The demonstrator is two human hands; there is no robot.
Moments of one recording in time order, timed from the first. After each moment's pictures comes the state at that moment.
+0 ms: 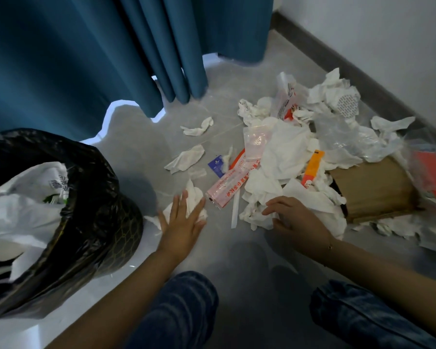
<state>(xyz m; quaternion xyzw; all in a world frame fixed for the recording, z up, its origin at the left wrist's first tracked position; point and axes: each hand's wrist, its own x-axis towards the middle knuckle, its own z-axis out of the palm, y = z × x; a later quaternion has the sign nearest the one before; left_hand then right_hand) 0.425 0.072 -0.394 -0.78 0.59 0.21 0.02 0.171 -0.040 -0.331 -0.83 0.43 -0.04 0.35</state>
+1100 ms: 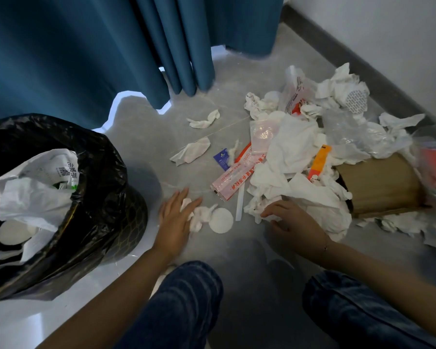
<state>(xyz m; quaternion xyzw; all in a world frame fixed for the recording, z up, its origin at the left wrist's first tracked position) 0.444 0.093 -0.402 -0.76 0.59 0.19 -0.20 0.174 -0.026 -0.347 -0.85 0.40 0.00 0.34</state>
